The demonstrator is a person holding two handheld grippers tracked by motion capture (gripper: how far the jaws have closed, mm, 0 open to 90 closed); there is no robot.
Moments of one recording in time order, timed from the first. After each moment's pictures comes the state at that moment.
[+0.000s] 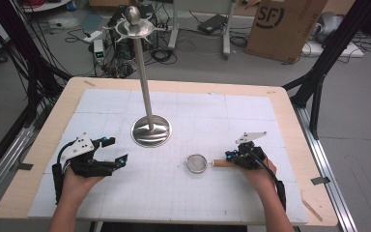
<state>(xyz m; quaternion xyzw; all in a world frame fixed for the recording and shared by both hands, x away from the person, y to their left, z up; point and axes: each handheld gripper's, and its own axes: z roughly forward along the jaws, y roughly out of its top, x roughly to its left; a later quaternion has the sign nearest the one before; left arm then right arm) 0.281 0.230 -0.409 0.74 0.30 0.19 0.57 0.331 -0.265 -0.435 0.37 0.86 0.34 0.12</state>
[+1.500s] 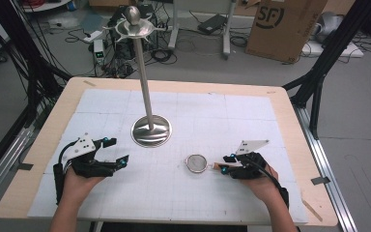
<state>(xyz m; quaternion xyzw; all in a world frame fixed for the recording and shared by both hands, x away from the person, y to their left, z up) 0.282 0.228 -0.410 0.75 0.30 0.18 0.57 0.305 -0.259 -0.427 0.27 0.88 0.39 0.09</state>
